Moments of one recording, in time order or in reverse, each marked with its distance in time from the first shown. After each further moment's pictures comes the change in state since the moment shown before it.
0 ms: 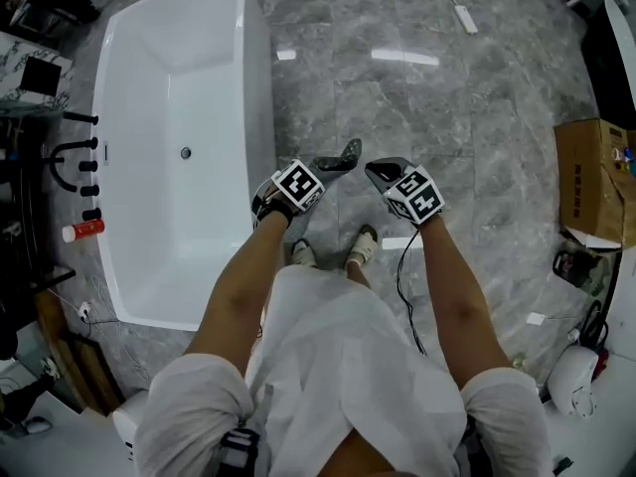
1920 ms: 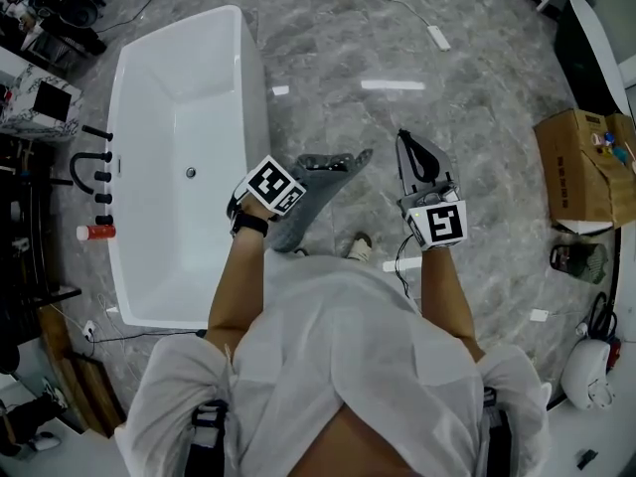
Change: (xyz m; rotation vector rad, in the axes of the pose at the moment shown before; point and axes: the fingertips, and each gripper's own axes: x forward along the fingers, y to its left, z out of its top) left arm -0.173 -0.119 0.025 0.099 -0.124 0.012; right arm -0.292 0.070 0.148 -0.237 -0.824 -0.585
